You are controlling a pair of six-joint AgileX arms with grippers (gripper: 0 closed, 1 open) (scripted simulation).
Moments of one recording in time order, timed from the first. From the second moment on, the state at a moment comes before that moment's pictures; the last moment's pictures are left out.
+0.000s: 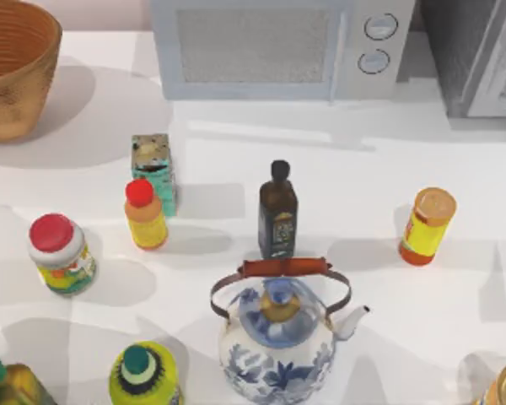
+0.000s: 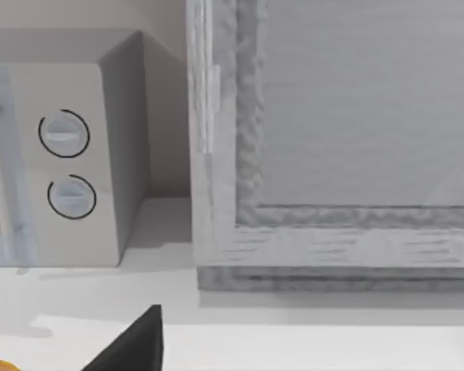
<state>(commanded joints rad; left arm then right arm) -0.29 0.74 0.12 0.65 -0.85 0.03 0.00 0.00 0.00 0.00 0.00 0.00</state>
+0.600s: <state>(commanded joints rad) -0.27 0.80 0.11 0.72 -0.88 0.03 0.00 0.00 0.00 0.00 0.00 0.00</state>
